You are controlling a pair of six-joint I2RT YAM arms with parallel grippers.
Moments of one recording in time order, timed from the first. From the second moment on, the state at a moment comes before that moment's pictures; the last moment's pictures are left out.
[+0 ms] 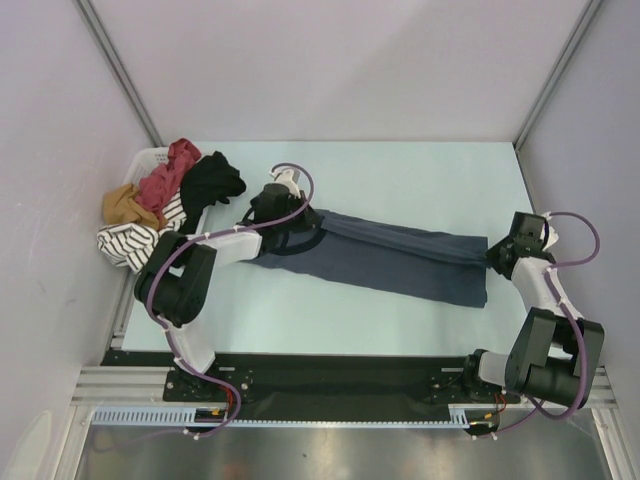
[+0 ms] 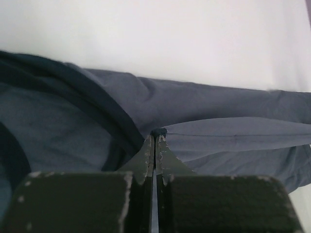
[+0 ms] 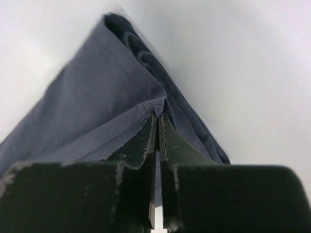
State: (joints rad) left arm -0.45 1.79 0.99 0.31 0.16 -0.55; right arm -0.29 1.27 0.74 -0.34 0.10 0.63
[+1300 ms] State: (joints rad) left arm -0.49 1.58 0.71 0.28 0.05 -0.65; right arm -0.31 1.15 0.52 -0.31 0.14 0.76
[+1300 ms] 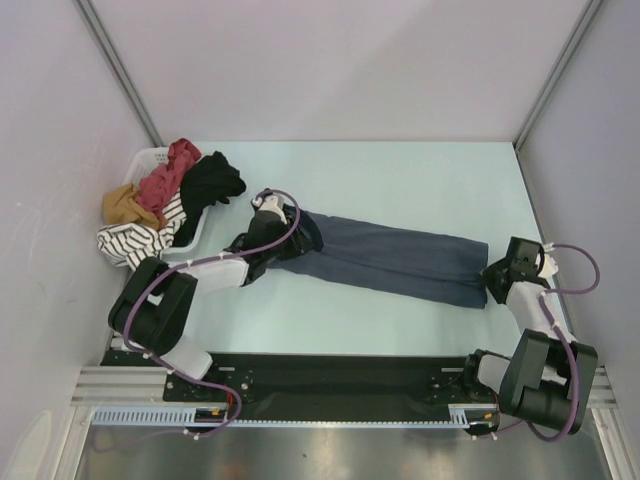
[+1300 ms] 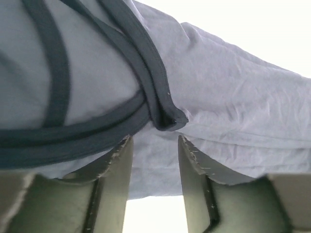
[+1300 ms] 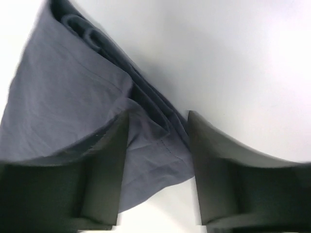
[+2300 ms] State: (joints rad) left arm -0.33 1.70 0.96 -0.29 -0.21 -0.97; right arm -0.19 1.51 0.78 -0.35 0.25 0.74
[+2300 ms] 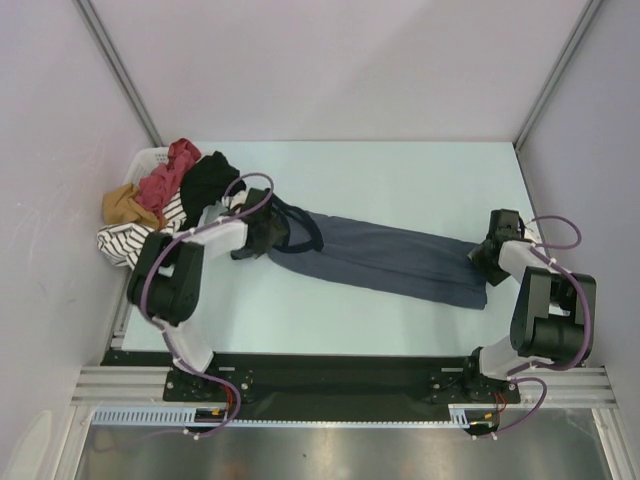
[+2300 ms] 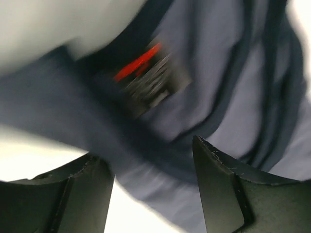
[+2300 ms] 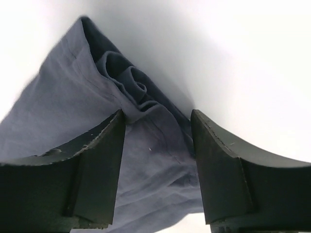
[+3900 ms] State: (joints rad) left arm -0.27 1.93 1.68 -0.29 0.13 -0.67; right arm 0.48 1.28 0.94 -0.49 0.09 0.67
